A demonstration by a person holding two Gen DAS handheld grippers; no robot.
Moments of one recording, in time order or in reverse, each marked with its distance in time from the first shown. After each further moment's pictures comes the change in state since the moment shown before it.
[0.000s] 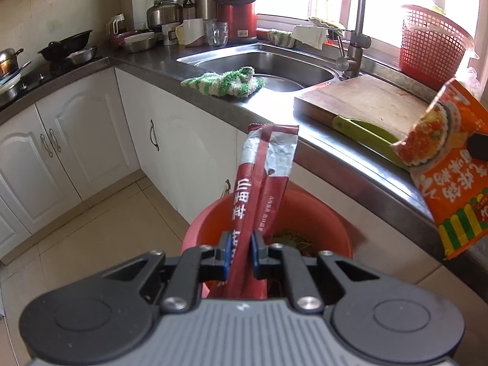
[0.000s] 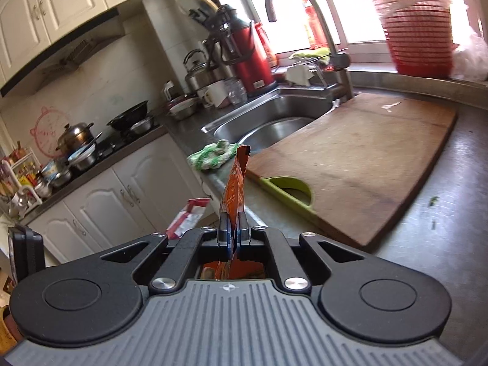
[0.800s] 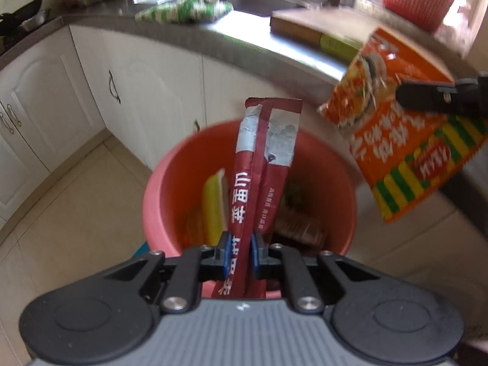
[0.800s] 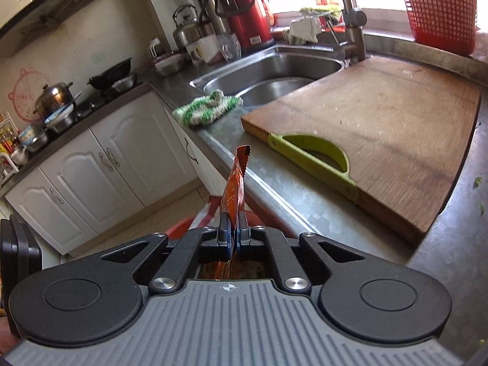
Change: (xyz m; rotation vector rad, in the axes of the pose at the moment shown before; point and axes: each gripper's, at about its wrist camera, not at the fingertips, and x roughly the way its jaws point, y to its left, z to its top) left arm 0.062 0.001 -0.021 0.088 0.239 -0.111; right arm 0.081 0.000 -0.017 -0.049 0.160 -0.067
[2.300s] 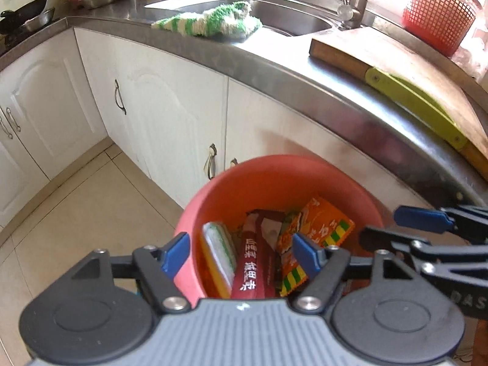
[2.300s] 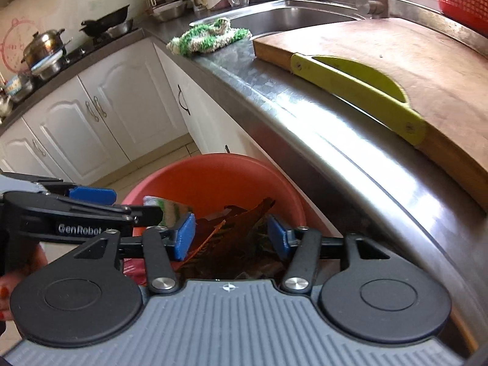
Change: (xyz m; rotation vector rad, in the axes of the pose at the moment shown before) left arm 0.002 0.038 0.034 -0.035 -0.048 -0.014; right arm 0.055 0.023 -0.032 -0.073 0.150 -0.044
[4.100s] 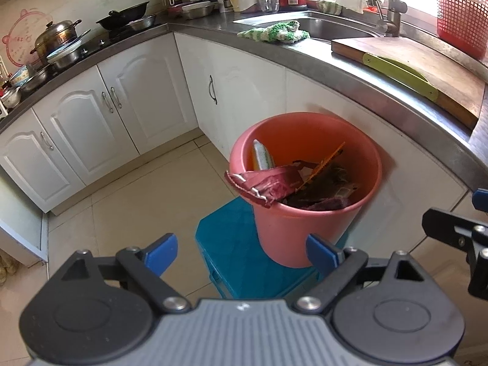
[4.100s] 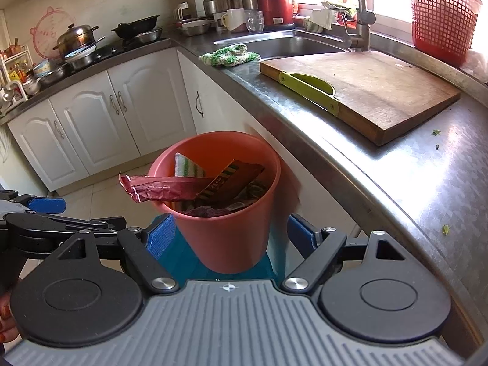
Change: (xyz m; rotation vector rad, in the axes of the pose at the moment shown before) left arm -0.102 -0.066 -0.119 -0.133 -0.084 0.351; right arm -0.105 0.001 -0.068 -0.134 -0.076 0.003
